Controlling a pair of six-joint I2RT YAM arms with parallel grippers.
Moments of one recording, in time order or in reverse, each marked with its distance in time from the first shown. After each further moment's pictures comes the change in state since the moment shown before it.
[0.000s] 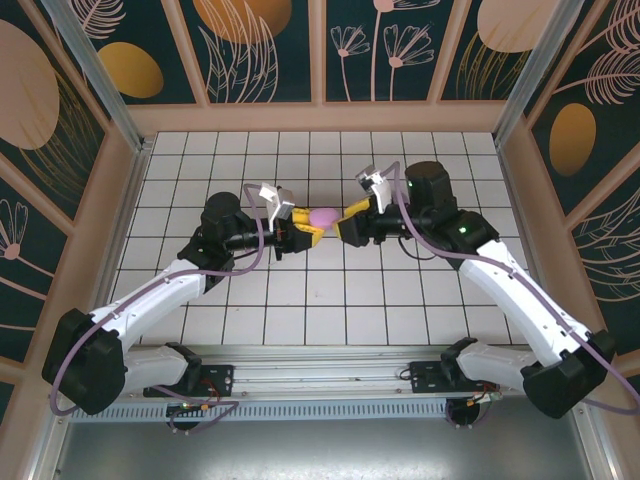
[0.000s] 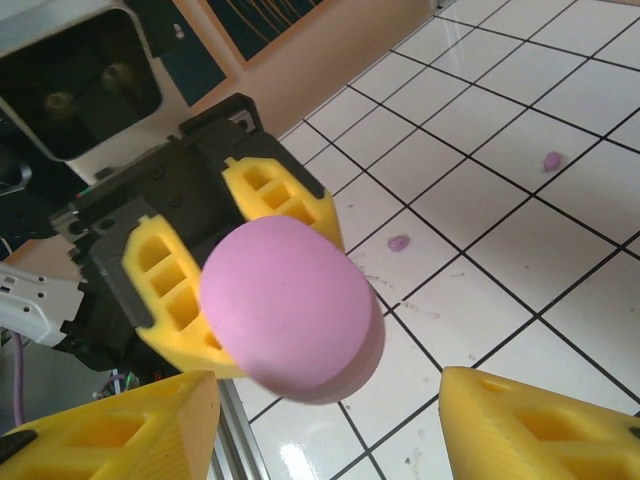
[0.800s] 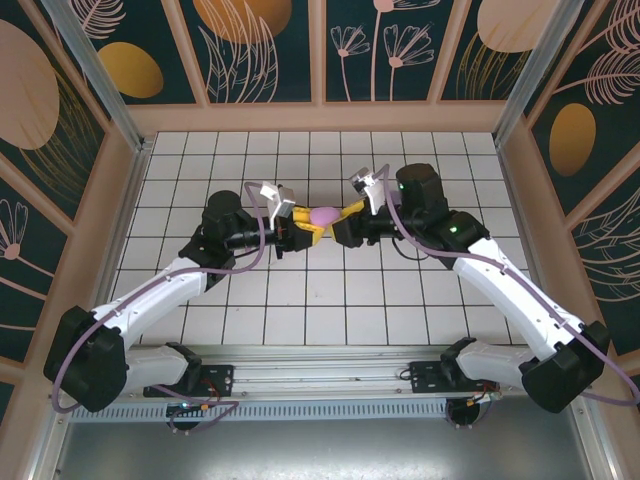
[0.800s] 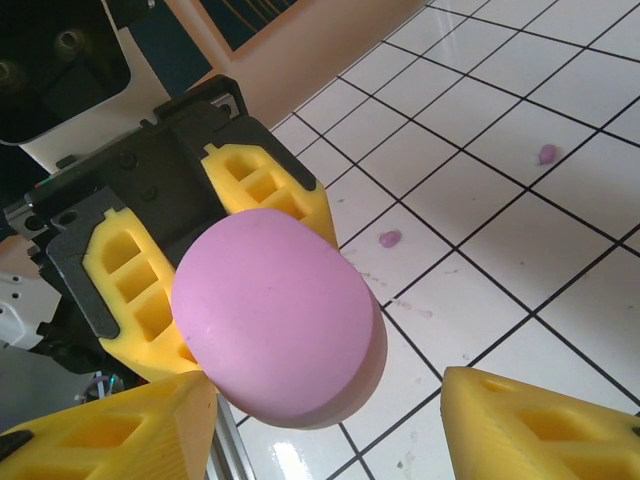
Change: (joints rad) left arm 0.001 0.016 0.010 0.000 0.001 -0.008; right arm 0.028 0.043 -0.019 0.045 0.052 0.003
